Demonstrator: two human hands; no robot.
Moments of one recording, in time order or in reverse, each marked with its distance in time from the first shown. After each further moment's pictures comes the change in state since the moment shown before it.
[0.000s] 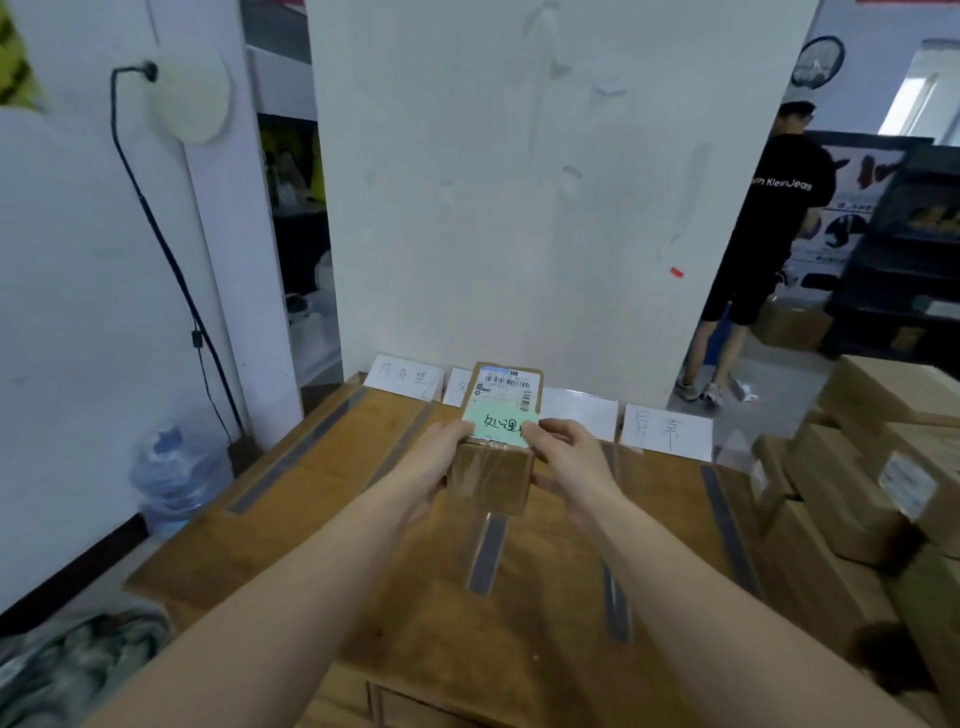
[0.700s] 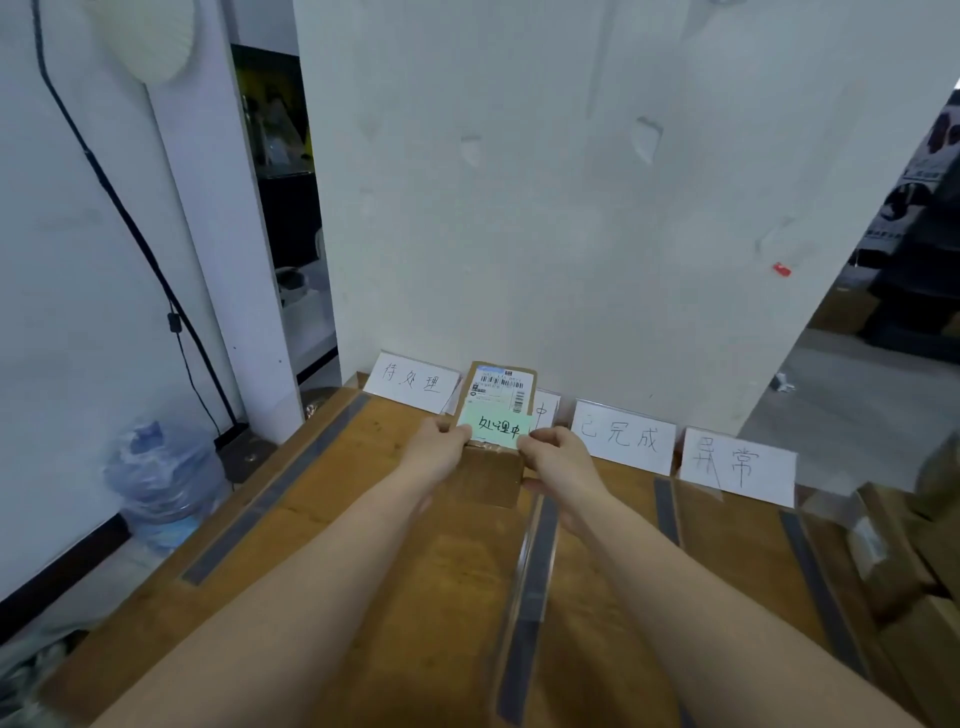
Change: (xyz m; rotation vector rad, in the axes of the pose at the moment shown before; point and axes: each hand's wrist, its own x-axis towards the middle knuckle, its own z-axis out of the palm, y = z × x) left_hand 0.206 -0.001 -0.045 0.191 0.142 -0.087; right_hand 0.195 0.033 0.067 -0.157 0.004 0.148
